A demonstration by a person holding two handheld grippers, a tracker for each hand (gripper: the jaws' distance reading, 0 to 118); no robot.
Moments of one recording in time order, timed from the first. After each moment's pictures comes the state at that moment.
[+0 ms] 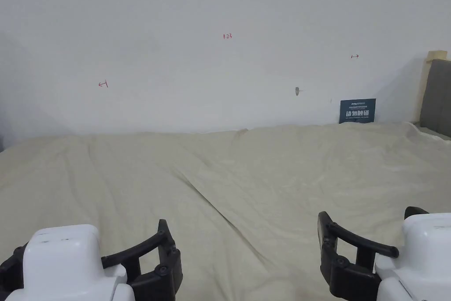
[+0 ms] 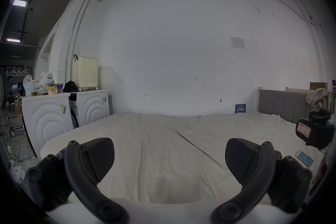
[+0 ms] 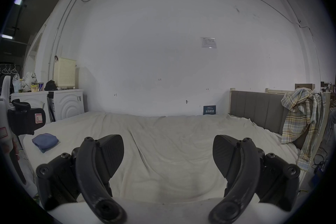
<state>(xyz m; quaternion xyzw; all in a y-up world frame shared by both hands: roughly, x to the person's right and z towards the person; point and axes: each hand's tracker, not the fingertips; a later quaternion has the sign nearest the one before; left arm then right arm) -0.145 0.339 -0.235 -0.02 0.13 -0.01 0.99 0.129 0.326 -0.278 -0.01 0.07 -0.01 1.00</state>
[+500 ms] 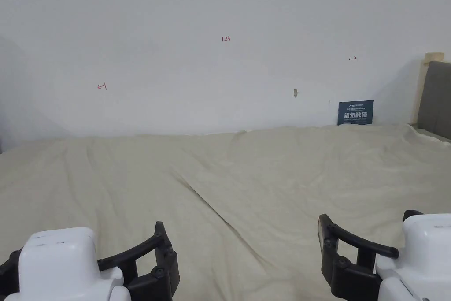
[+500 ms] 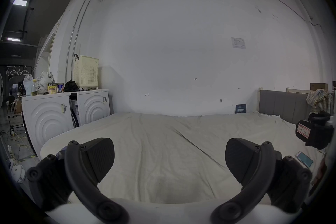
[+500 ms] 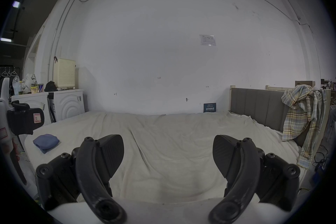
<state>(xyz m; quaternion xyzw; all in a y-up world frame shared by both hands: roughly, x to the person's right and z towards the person) -0.147 0.339 -0.234 -0.02 0.14 0.00 0.99 0.134 0.325 -0.280 -0.02 0.07 -0.02 1.00</state>
